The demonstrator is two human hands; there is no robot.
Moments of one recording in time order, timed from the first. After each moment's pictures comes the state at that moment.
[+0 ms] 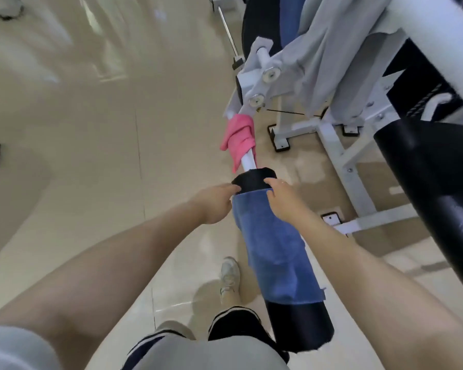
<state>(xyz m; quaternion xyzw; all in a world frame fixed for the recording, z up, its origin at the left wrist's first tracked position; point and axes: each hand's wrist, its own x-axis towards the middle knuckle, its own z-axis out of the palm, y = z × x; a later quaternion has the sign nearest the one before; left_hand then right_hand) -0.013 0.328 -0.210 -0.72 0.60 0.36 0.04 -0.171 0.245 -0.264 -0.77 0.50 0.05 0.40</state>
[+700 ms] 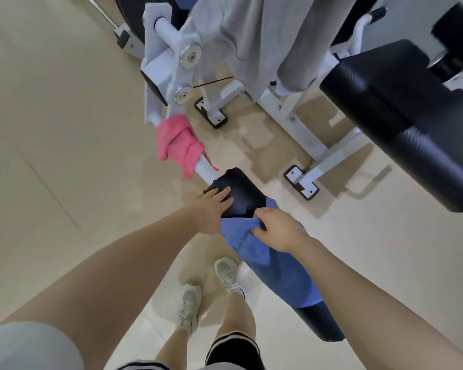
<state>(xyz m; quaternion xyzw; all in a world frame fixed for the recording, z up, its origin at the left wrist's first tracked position) 0.020 0.217 -0.318 -0.43 0.78 0.30 0.33 -0.163 0.261 -0.316 -0.73 0.56 0.12 0.36</state>
